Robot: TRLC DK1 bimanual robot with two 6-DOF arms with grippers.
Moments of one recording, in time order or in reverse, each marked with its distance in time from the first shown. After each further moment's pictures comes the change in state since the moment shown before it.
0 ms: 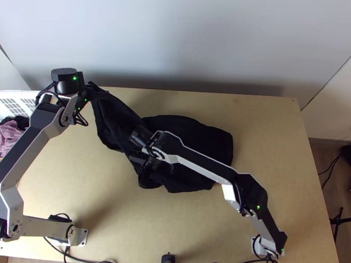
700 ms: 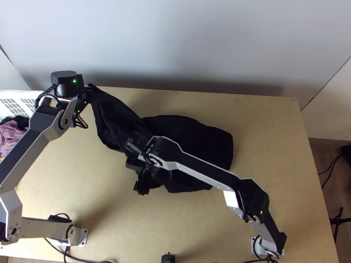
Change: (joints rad) left arm -0.002 -0.023 -0.034 0.006 0.001 -0.012; right arm 0.058 -0.033 -0.003 -0.047 -0.002 -0.005
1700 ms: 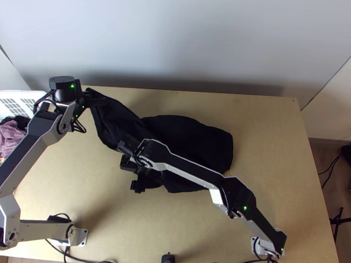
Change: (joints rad) left arm 0.017 -0.037 -0.069 0.015 0.003 -0.014; right arm 0.010 0.143 0.117 0.021 0.103 -0.095
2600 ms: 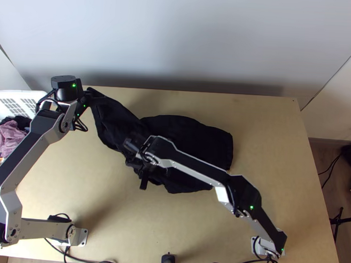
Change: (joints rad) left arm 0.003 0.023 0.003 0.026 0.007 -0.019; right arm -0.035 -0.060 -0.072 0.021 0.010 -0.011
